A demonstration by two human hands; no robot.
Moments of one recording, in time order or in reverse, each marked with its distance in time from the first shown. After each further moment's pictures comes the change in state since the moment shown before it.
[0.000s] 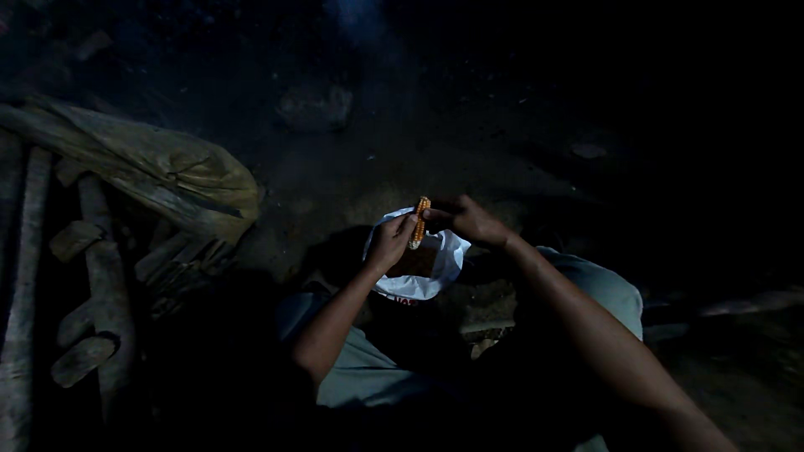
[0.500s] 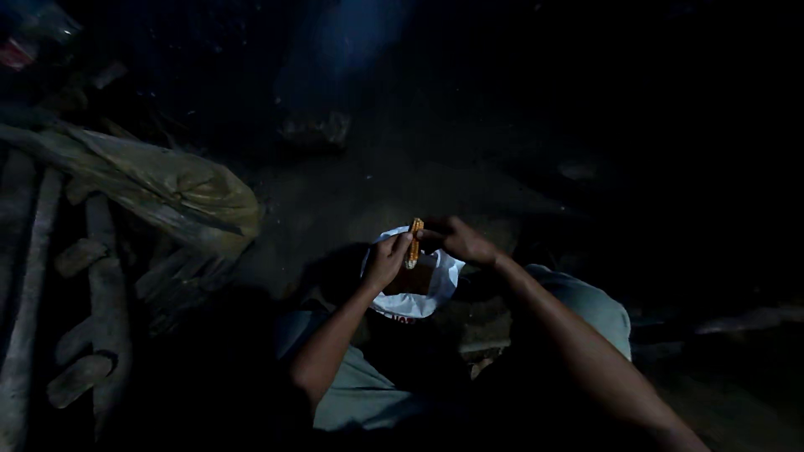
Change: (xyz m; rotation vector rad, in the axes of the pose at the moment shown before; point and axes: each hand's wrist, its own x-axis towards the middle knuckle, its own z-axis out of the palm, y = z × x) left_hand -0.004 0.008 -0.003 0.034 0.007 -0.054; right_hand 0.000 0.000 0.000 -0.082 -0.013 -0.033
